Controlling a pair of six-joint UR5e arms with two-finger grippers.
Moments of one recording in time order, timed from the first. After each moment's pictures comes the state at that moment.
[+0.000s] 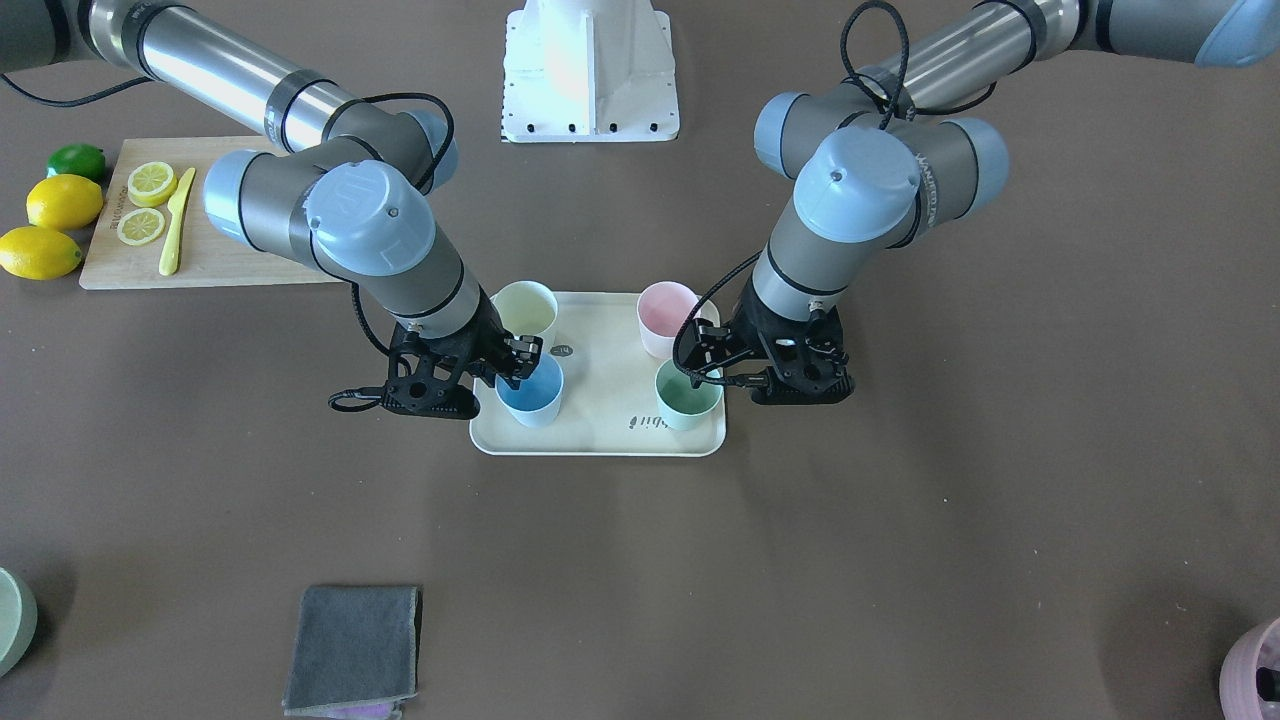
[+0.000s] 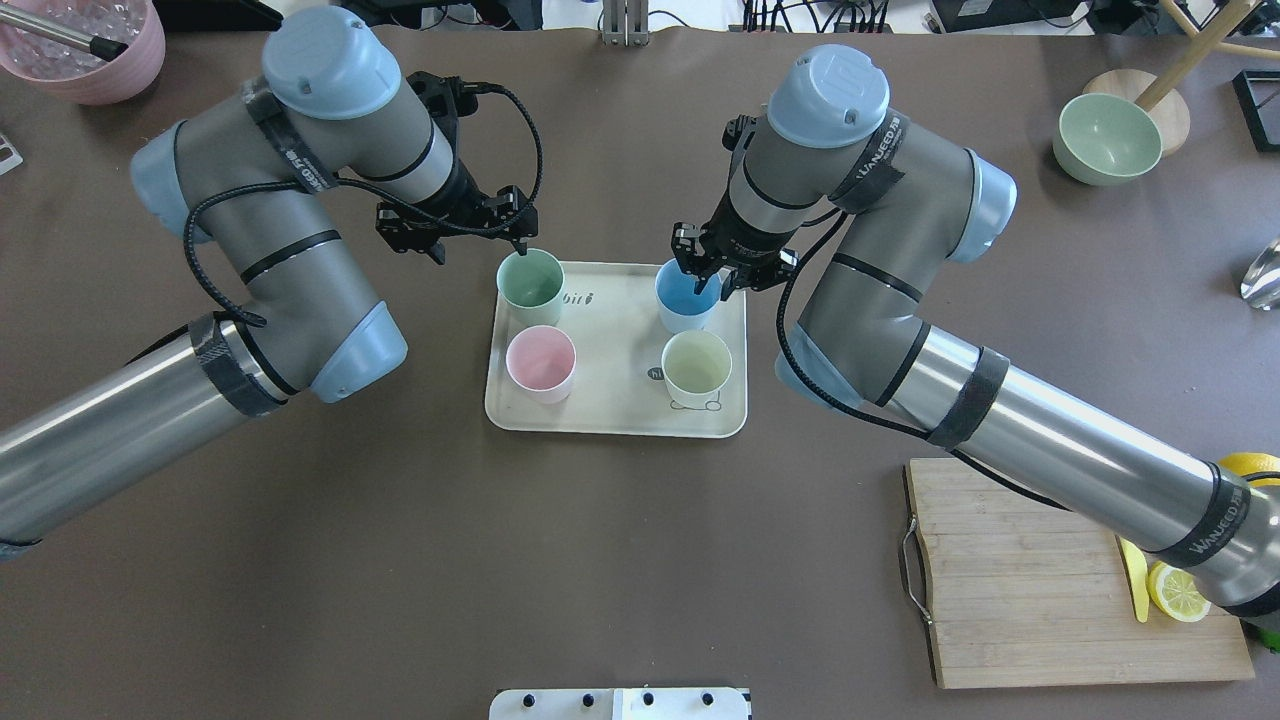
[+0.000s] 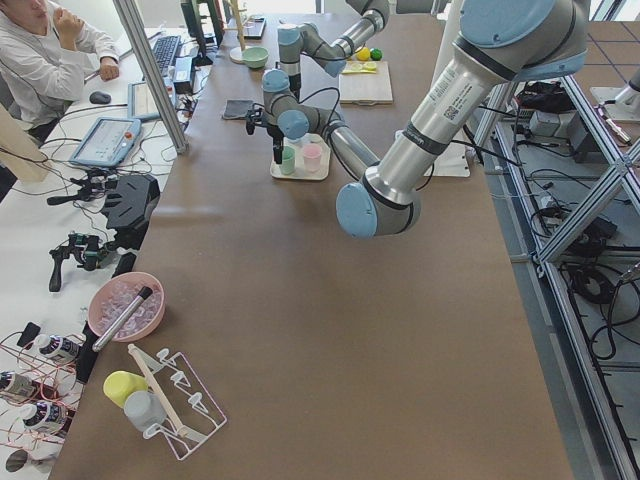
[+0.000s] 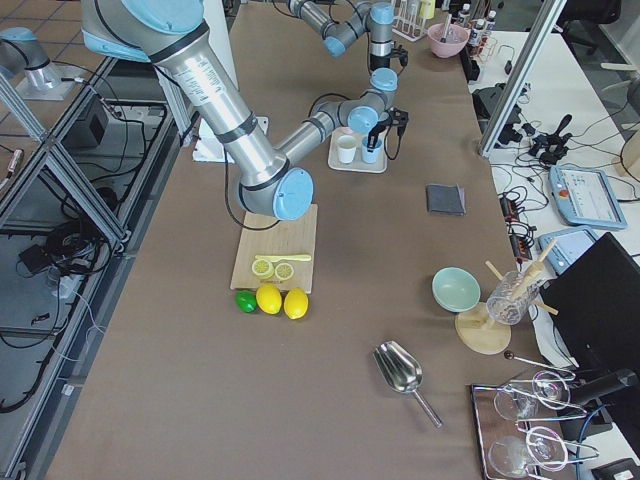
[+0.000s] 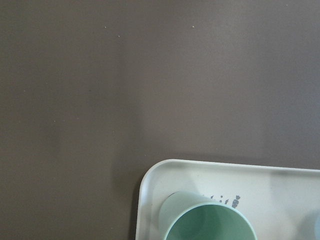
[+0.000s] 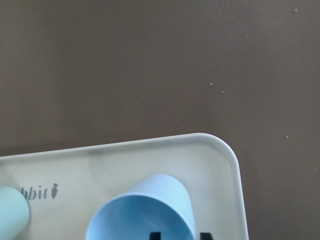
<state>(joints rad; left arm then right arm) -0.78 -2.26 -1.54 -1.74 -2.08 -1.10 0.73 -0.84 1.44 -1.35 2.15 1.29</state>
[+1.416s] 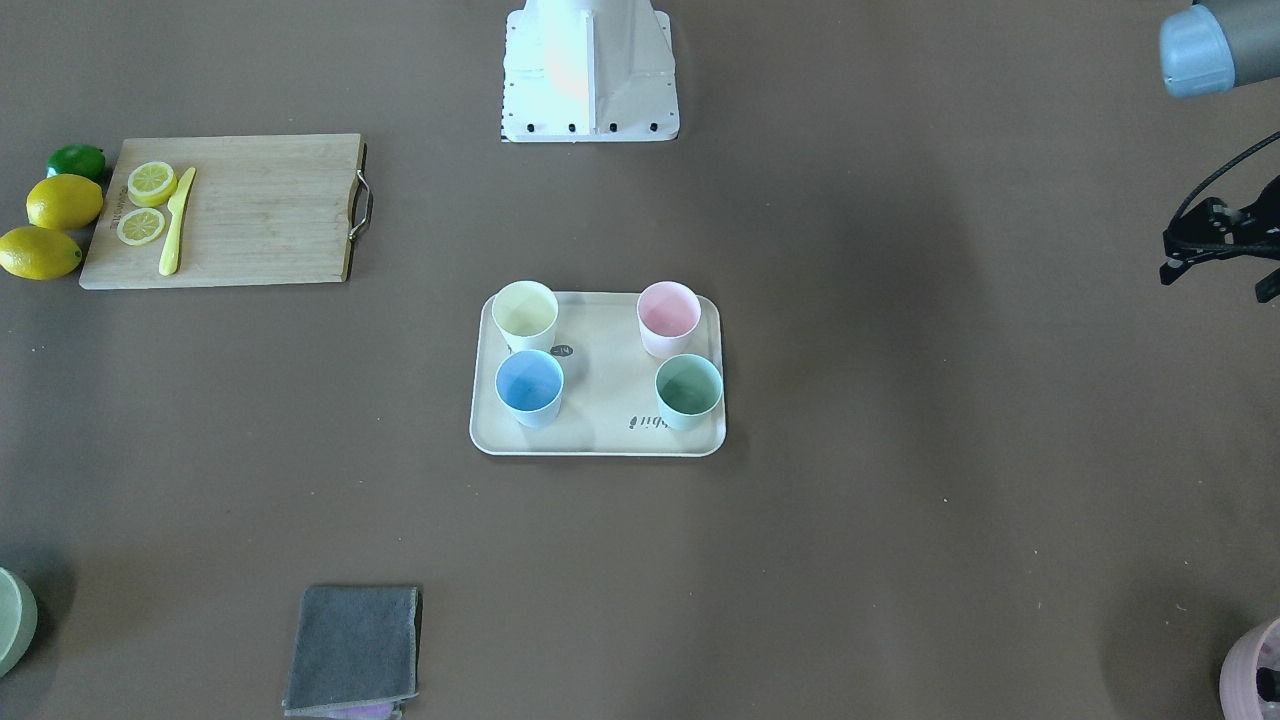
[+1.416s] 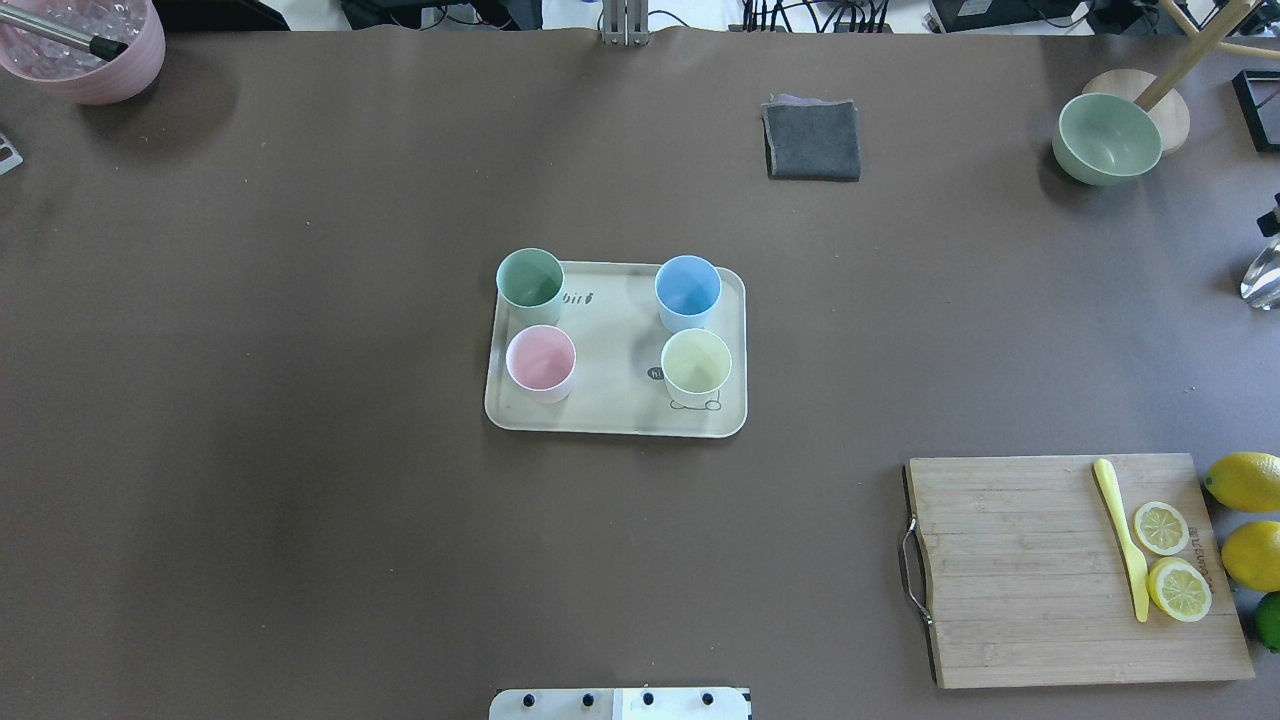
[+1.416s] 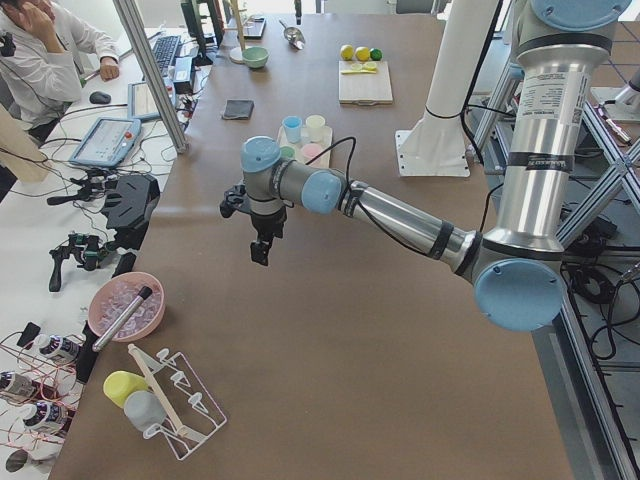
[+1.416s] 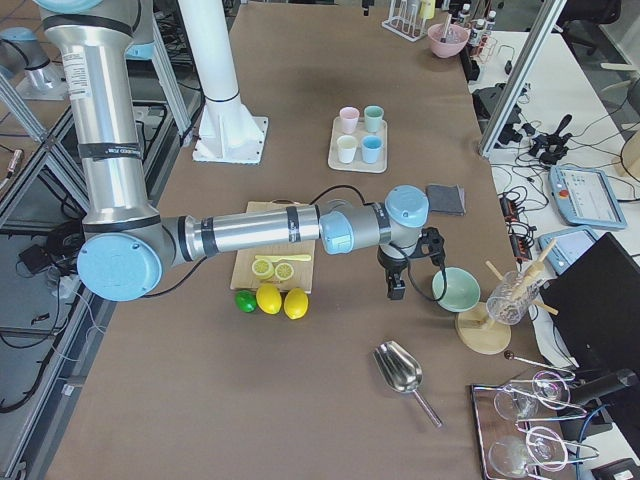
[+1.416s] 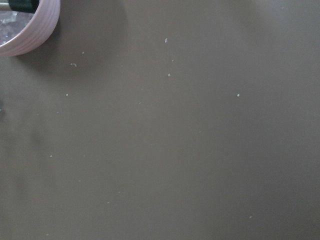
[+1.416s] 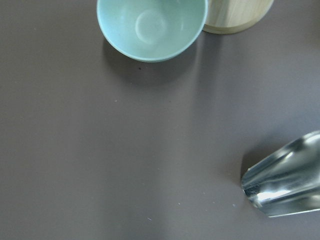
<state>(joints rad) -1.31 -1.63 -1.87 -1.49 -2.29 -0.10 1.44 -1.48 1.61 -1.48 2.36 0.10</state>
